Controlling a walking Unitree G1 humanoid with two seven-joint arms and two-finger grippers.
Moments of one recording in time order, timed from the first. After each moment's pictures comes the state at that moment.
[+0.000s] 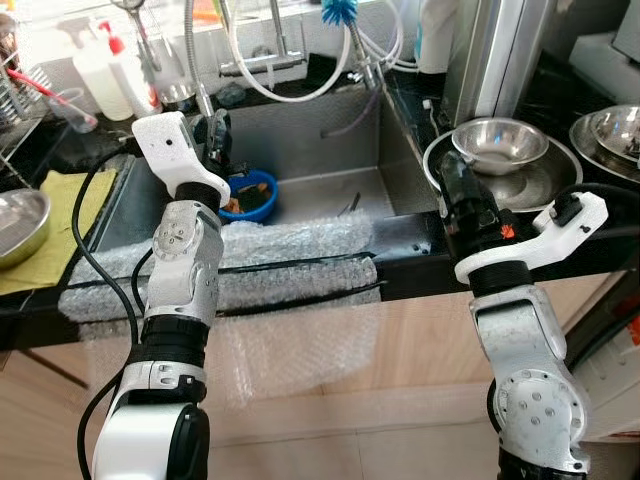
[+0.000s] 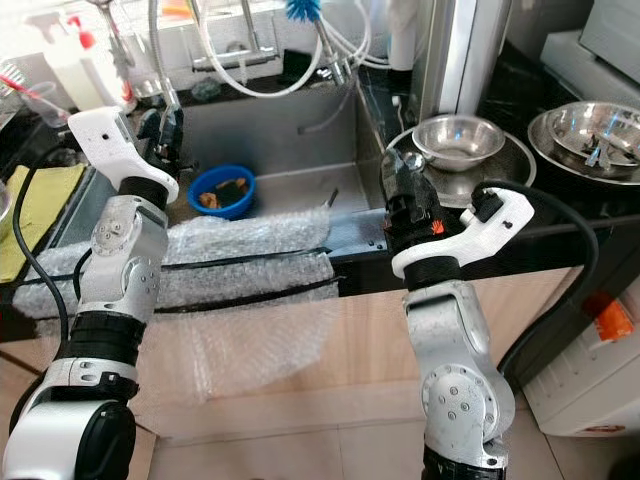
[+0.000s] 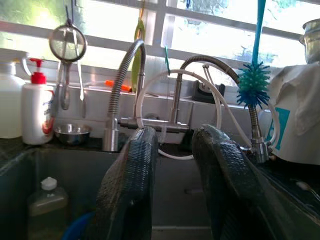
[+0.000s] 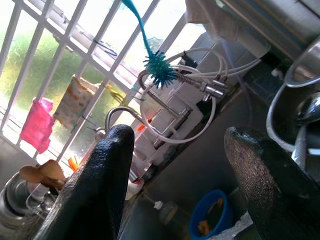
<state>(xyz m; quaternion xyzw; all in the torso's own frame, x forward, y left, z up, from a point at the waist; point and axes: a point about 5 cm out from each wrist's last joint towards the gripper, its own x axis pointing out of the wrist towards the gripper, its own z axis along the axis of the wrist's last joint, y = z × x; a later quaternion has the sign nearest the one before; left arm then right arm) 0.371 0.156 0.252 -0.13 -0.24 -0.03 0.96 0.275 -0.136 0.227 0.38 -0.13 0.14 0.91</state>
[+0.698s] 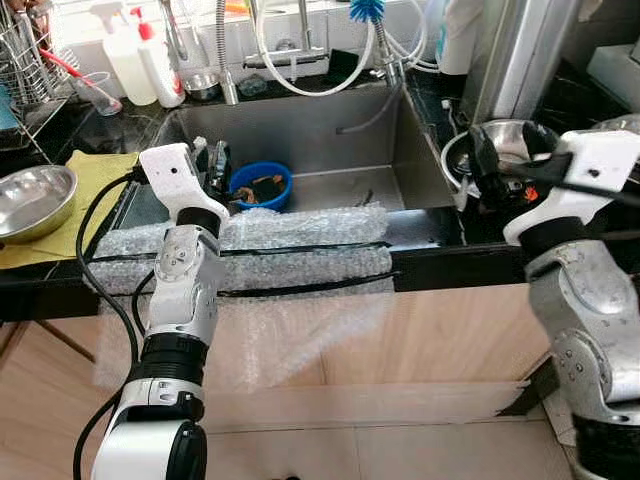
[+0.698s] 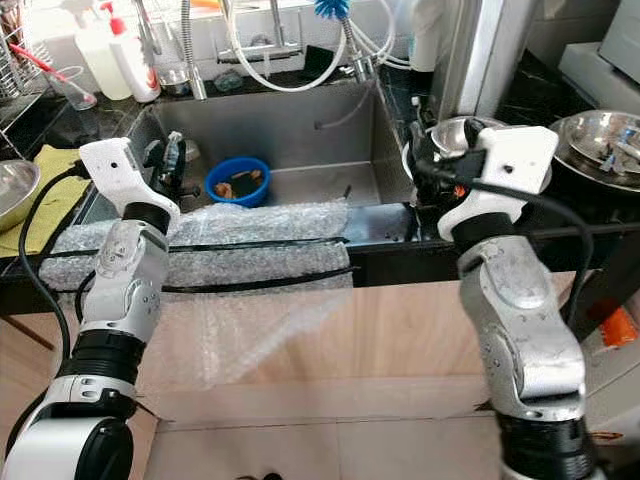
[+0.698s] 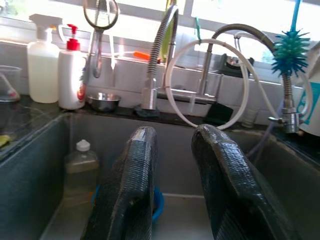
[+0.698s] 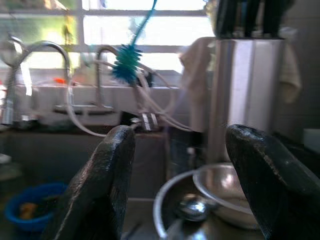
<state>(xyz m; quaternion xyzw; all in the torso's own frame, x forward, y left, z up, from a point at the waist) 0.367 0.163 0.222 -0.12 -0.20 -0.01 0.97 0.299 -0.199 0.258 -0.08 -0.17 0.01 0.98</state>
